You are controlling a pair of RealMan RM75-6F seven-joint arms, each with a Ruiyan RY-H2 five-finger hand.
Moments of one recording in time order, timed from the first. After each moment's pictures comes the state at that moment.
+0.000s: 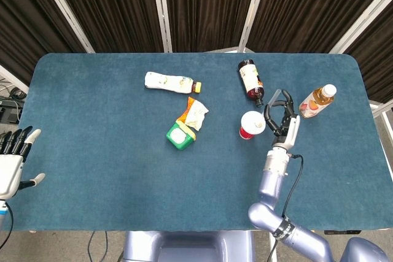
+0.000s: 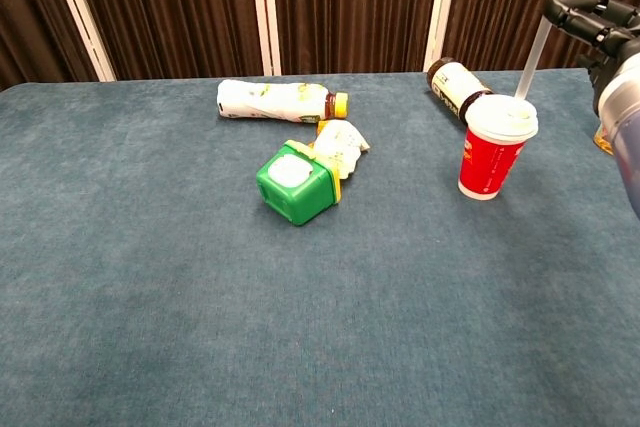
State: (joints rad) left arm -0.15 -1.11 -0.05 -1.61 1.45 1.43 0.11; right arm 0.52 -1.96 0.73 -1.42 -0.91 1.39 0.54
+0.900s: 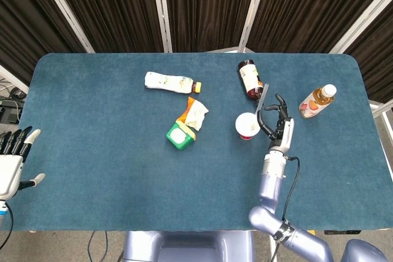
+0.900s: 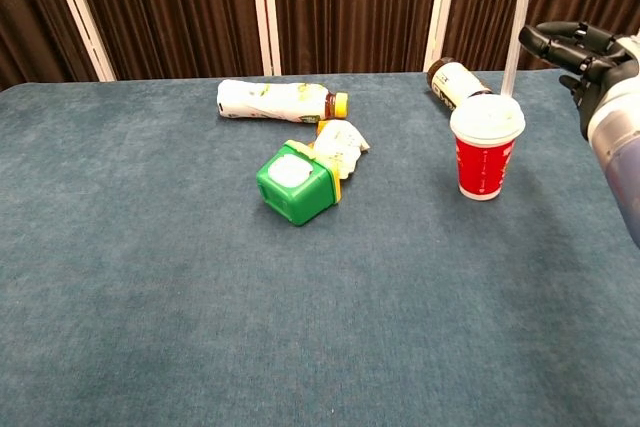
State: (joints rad) left arm -0.14 -1.11 -0.05 -1.61 1.45 1.43 0.12; right arm 0.50 -1.97 0.67 -1.37 -0.95 1.33 0.59
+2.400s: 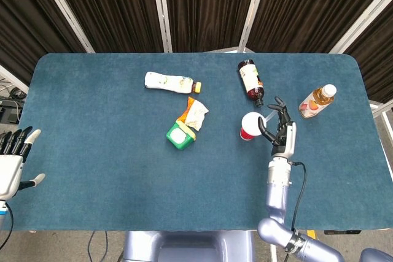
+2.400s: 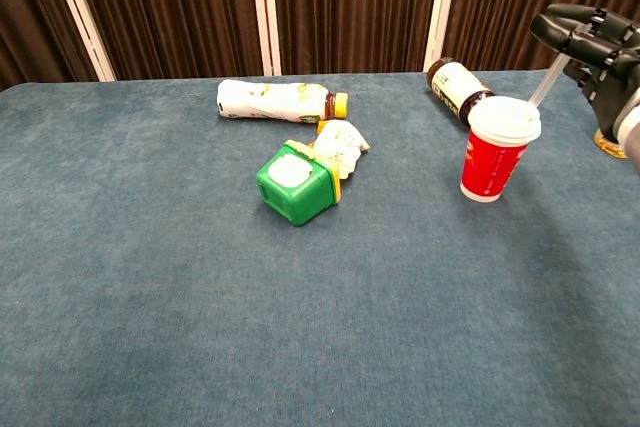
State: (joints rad) left arm -0.14 -1.11 -0.05 -1.62 1.46 1.43 0.12; right arm 0.41 -1.88 0.60 -1.50 -1.05 1.32 0.65
